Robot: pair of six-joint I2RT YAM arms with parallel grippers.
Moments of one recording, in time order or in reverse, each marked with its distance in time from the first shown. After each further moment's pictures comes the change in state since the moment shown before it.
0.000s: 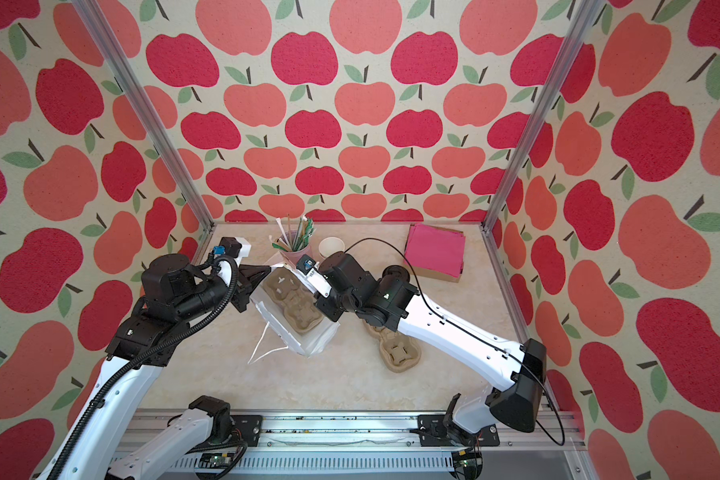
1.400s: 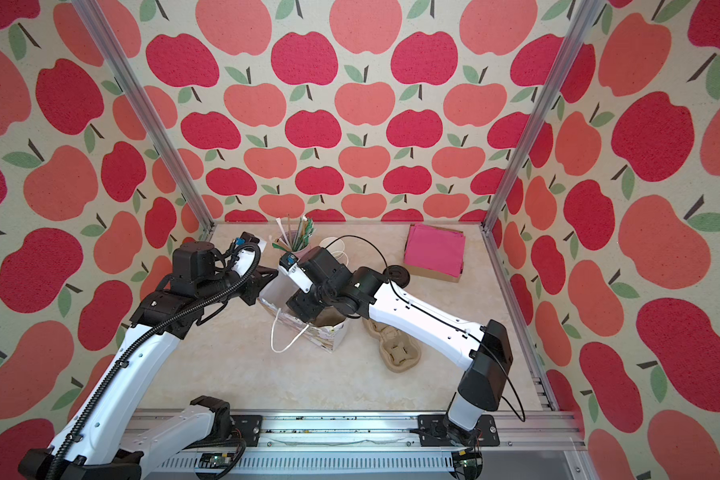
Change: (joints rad) left arm 0.026 0.171 0.038 -0.113 -0.001 0.000; right arm -0.006 0.183 0.132 0.021 -0.131 0.106
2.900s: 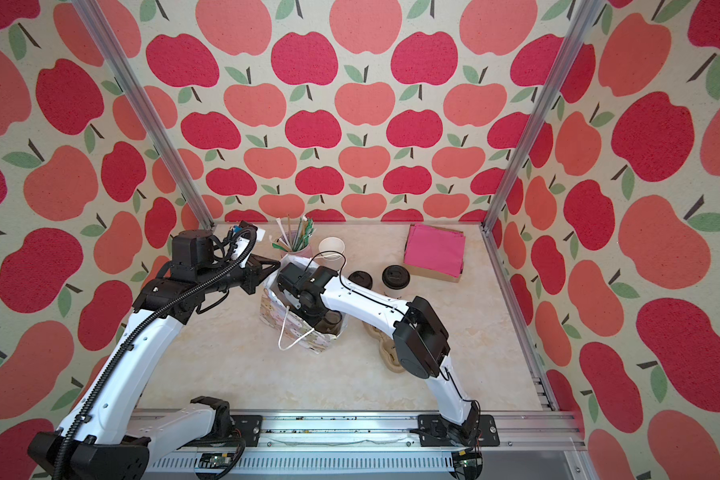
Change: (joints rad) left arm 0.051 0.088 0.082 0.003 0.121 -0.045; right arm -0.005 0.460 0.260 -0.355 -0.048 0.124
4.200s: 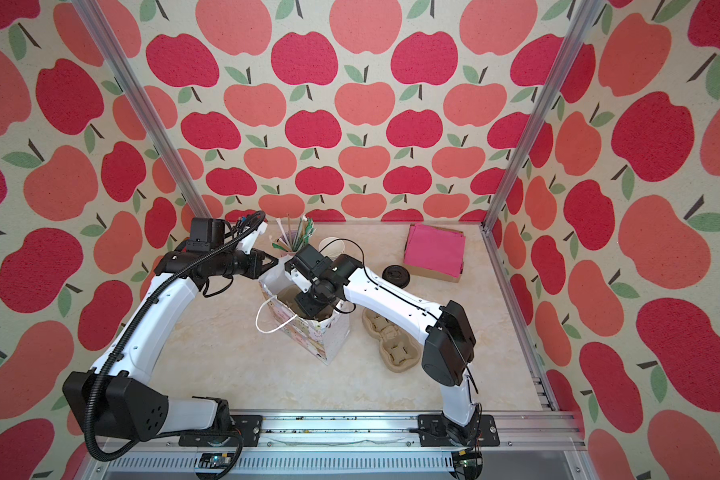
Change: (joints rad) left arm 0.092 0.250 0.120 -0.115 -0.014 -0.034; right arm -0.053 -0.196 -0.053 0.060 -0.061 0.000
